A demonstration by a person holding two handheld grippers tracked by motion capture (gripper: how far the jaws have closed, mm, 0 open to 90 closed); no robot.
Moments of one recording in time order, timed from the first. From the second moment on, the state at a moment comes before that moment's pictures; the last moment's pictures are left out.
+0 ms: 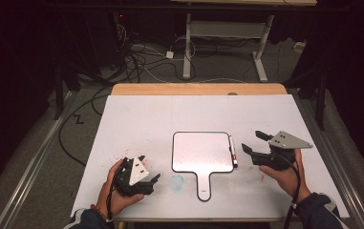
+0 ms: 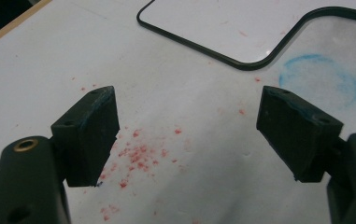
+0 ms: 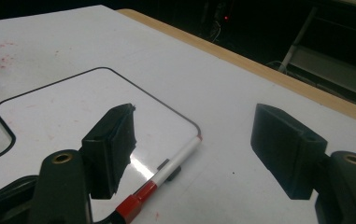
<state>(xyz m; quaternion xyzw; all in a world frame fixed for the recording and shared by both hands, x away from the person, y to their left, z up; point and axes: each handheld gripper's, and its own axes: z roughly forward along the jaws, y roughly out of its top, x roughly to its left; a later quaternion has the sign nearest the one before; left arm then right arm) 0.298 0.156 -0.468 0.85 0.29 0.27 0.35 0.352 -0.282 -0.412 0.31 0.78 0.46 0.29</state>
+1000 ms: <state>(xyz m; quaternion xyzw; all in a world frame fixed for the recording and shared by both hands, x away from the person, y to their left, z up) 0.293 0.150 -0.468 0.86 0.27 0.27 0.34 0.301 -0.320 -0.453 0.33 0.77 0.43 0.34</state>
